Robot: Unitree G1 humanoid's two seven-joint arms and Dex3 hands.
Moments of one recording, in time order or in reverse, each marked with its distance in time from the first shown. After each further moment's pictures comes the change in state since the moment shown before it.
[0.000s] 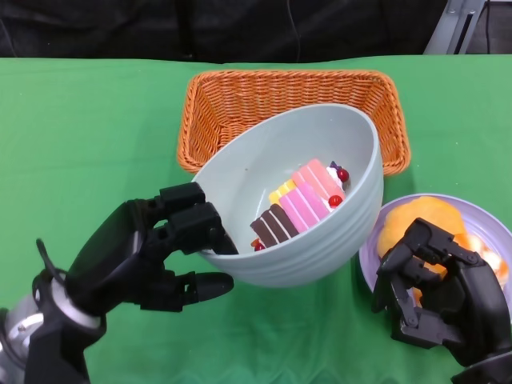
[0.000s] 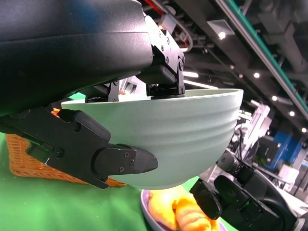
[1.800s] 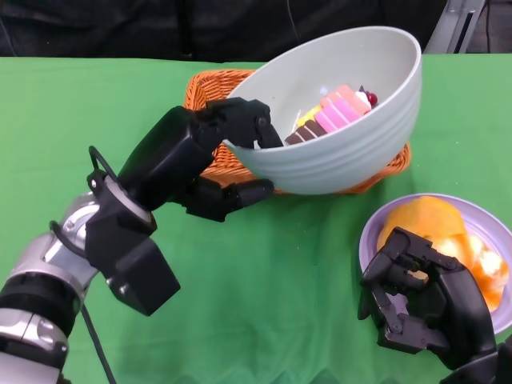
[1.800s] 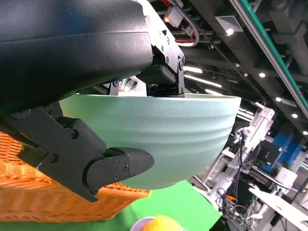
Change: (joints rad) left arm -0.348 -0.174 0.020 0.290 -0.199 0.093 -0.292; right arm -0.024 0.000 0.027 0.076 -0.045 -0.039 0.002
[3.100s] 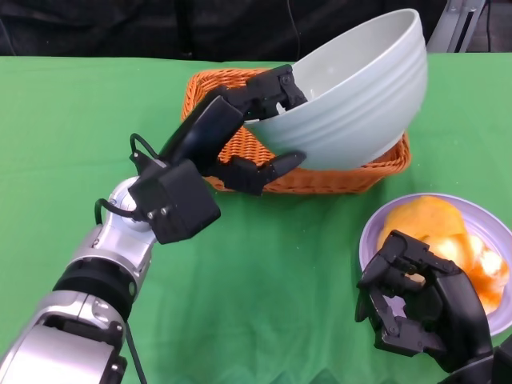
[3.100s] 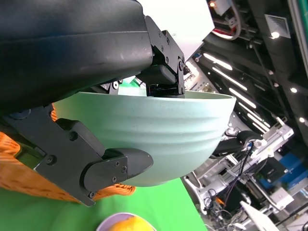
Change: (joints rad) left arm -0.080 -0.176 0.089 0.120 -0.239 0.225 -0.263; right arm -0.001 0.001 0.016 0.026 -0.002 -0.029 -0.017
